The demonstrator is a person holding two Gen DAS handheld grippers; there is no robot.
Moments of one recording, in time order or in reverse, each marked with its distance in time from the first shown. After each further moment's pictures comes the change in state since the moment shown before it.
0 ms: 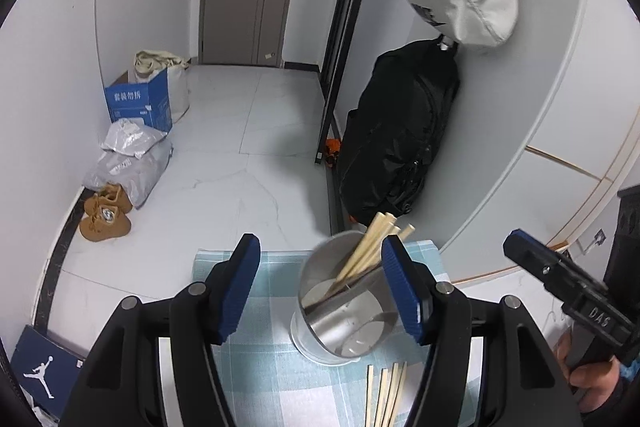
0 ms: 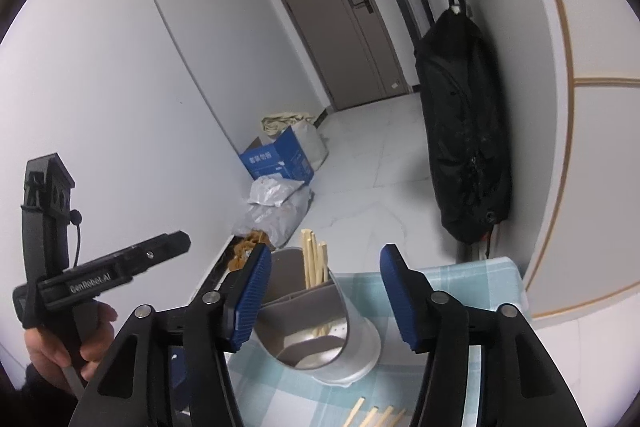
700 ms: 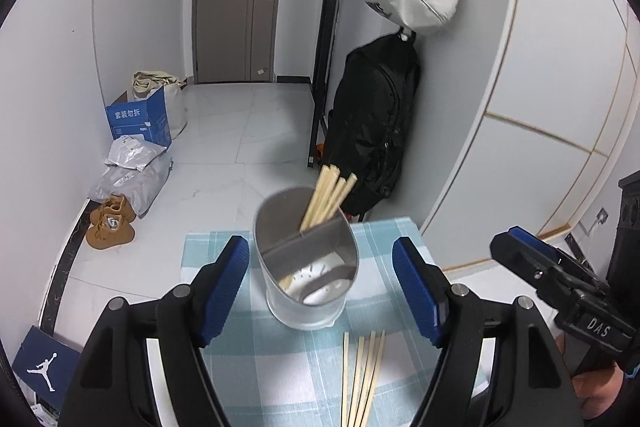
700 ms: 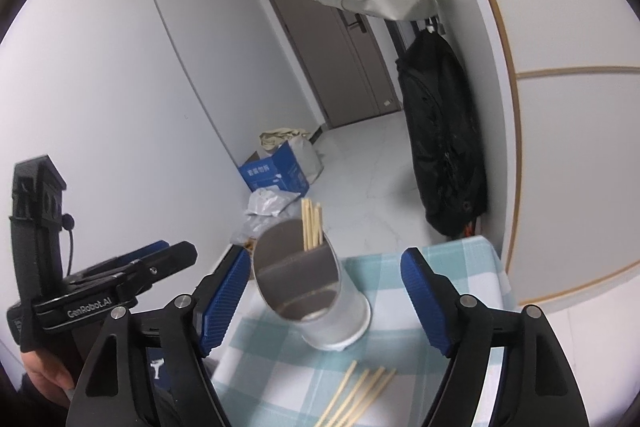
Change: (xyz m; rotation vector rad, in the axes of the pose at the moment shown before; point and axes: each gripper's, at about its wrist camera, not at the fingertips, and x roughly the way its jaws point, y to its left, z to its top) left arm -0.032 -0.043 -0.057 0.075 -0.046 0.018; right arm -0.059 -0.003 -0.049 0.004 -0.067 -0.028
